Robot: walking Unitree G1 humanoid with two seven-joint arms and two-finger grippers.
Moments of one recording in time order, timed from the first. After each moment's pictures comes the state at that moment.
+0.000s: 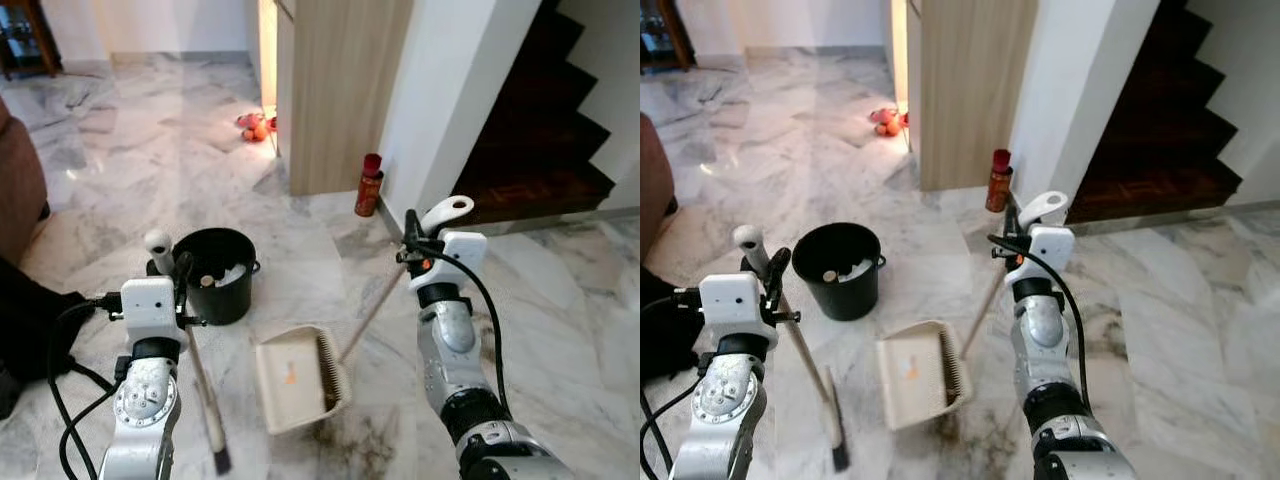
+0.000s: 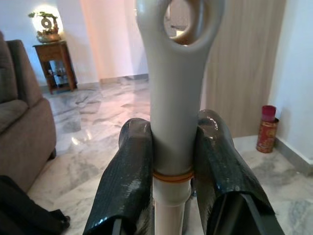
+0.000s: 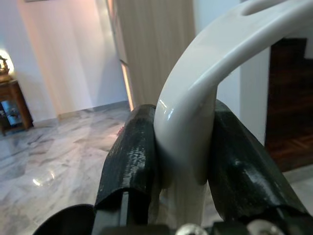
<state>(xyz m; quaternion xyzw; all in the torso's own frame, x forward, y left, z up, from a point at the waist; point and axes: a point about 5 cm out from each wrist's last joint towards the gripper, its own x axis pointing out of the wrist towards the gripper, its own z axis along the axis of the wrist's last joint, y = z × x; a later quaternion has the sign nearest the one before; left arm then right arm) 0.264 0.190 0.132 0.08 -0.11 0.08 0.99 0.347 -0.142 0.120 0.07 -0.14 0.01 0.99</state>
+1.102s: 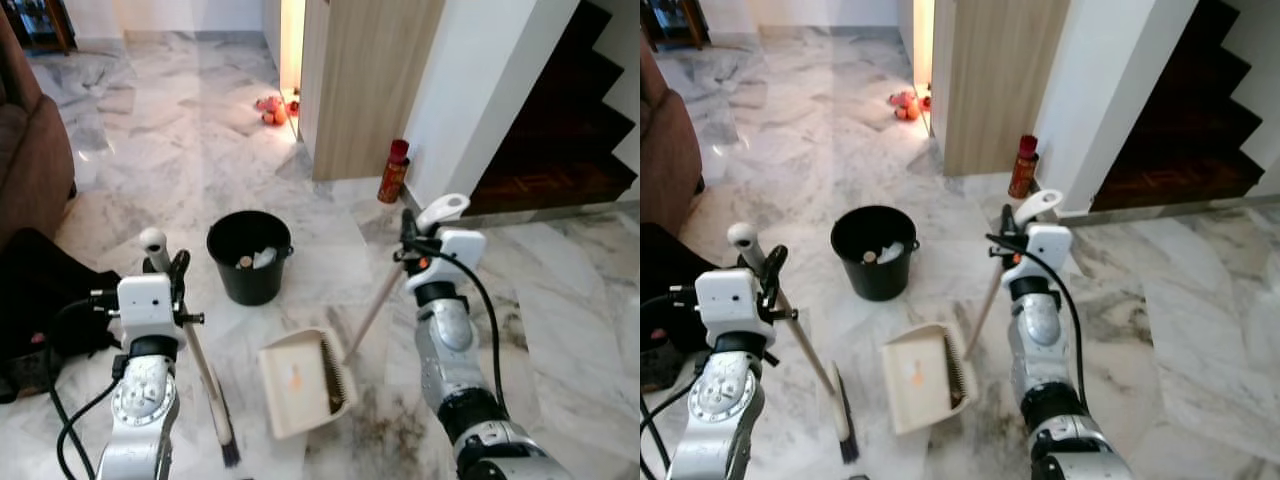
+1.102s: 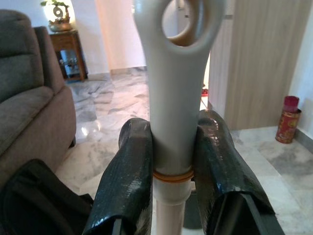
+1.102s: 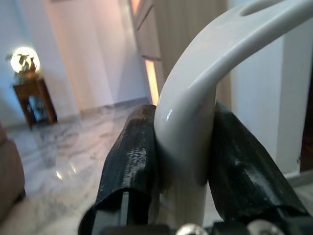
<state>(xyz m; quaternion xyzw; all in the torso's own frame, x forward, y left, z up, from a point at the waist) 0.263 0.194 0.133 0.08 -0.11 0.09 0.99 0.348 -0.121 0.130 0.10 -0.15 0.04 0.98</state>
